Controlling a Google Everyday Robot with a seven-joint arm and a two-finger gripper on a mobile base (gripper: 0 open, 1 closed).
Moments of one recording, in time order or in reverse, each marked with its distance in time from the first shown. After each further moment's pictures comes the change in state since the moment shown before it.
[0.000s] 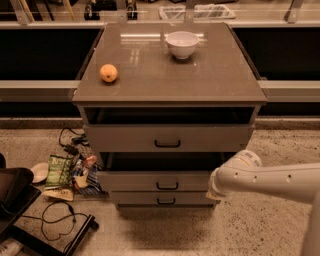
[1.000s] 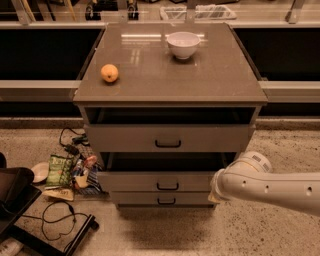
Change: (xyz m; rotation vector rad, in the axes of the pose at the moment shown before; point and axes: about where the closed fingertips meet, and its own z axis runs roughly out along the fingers) arm 0.004 0.017 -0.058 0.058 0.005 -0.019
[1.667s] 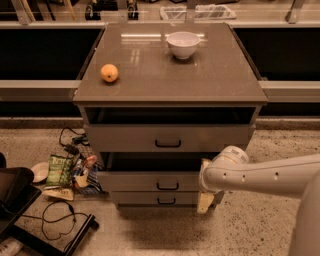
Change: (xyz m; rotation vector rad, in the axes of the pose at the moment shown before) arm -0.031 -0.018 0.048 -0.011 -0.008 -0.090
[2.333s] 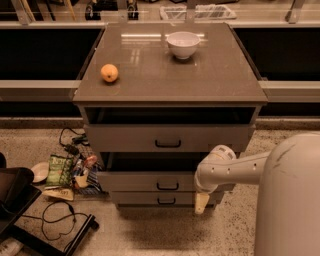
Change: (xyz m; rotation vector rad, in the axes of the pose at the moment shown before) arm -0.001 0.001 0.053 -0.086 0.058 -0.004
